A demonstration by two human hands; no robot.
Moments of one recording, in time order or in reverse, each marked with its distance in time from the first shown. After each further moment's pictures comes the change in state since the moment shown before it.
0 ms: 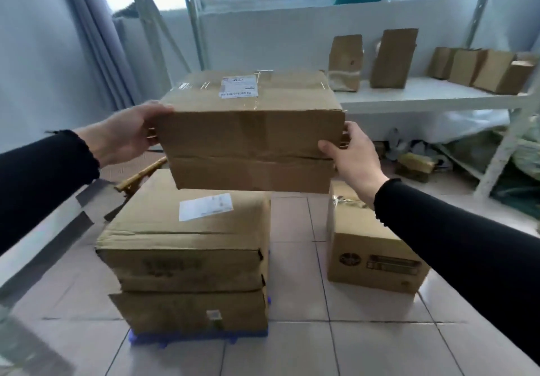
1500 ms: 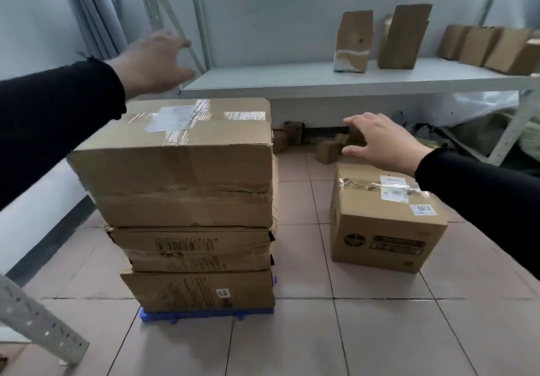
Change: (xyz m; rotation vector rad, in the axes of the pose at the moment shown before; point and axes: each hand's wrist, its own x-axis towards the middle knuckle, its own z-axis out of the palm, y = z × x) left_hand 0.018 0.057 0.008 1.340 0.226 0.409; right_hand 0.011 0.006 -0.024 -0.836 -0.323 -0.251
